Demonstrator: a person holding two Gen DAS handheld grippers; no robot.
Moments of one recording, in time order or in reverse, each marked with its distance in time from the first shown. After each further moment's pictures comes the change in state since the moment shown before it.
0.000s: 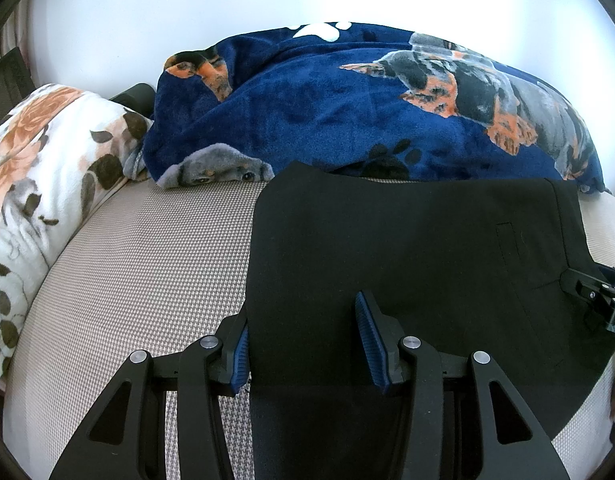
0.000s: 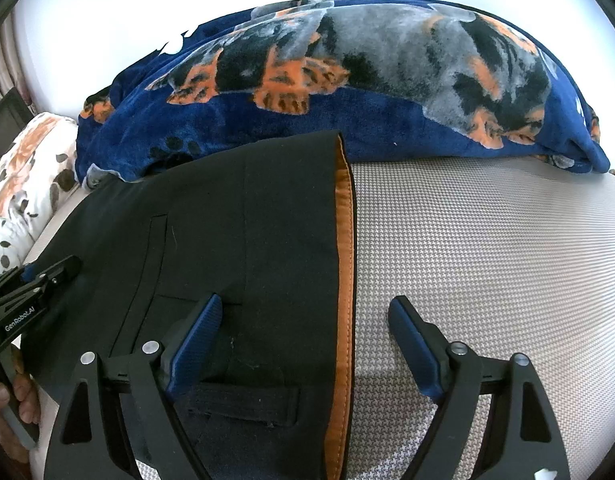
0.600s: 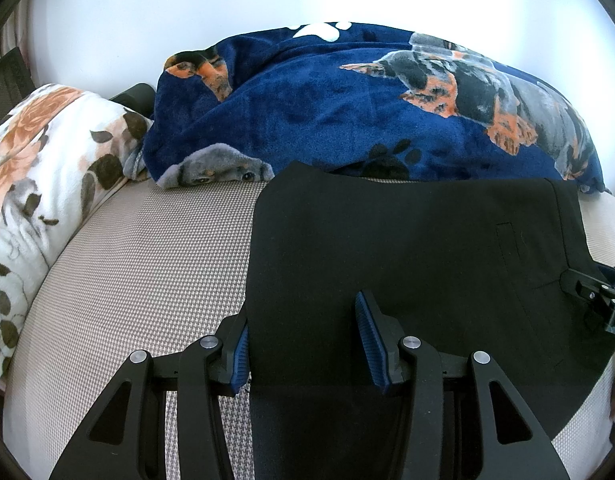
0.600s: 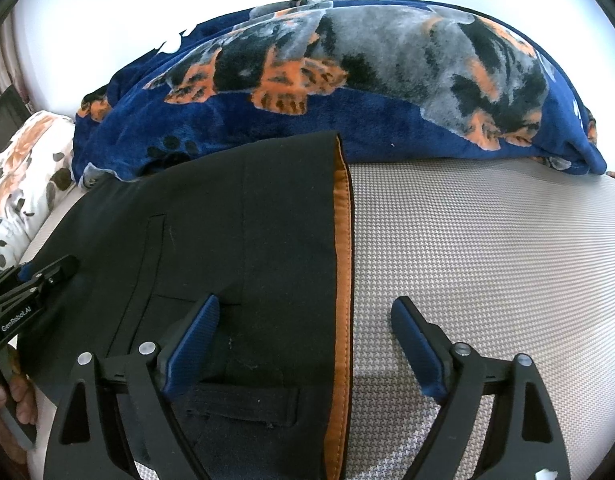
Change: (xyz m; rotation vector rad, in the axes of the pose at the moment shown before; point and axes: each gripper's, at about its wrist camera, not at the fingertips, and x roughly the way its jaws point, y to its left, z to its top) left arm 0.000 0.000 0.000 0.000 0.000 0.001; right arm 0.000 0.001 -0.002 -0.005 -0.004 -0.017
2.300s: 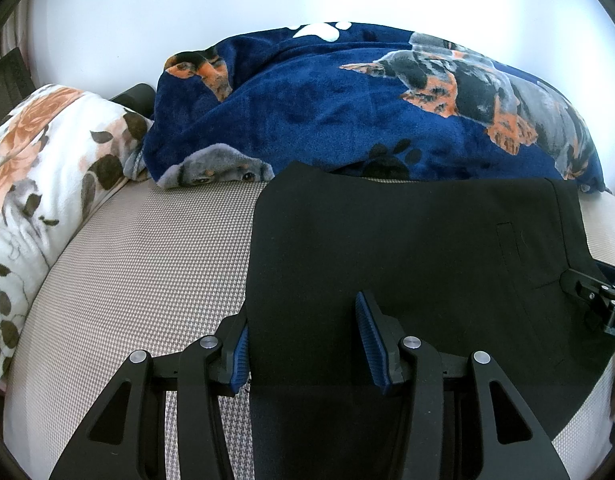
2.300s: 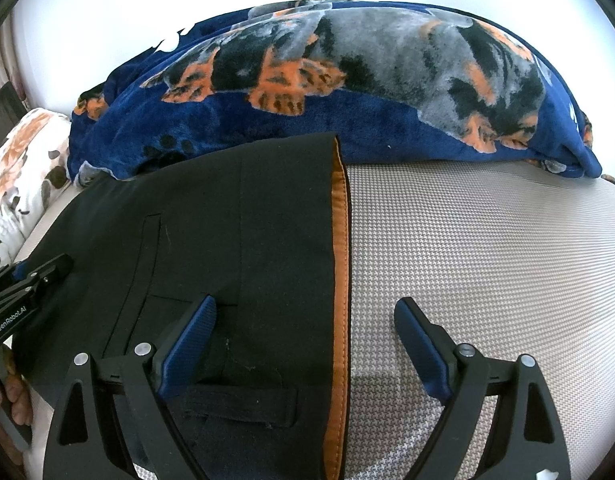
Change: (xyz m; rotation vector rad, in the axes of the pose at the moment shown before) left arm 0.000 0.000 0.000 0.000 0.001 0.003; right arm -0.001 0.000 0.000 -0.007 -0.006 -0.021
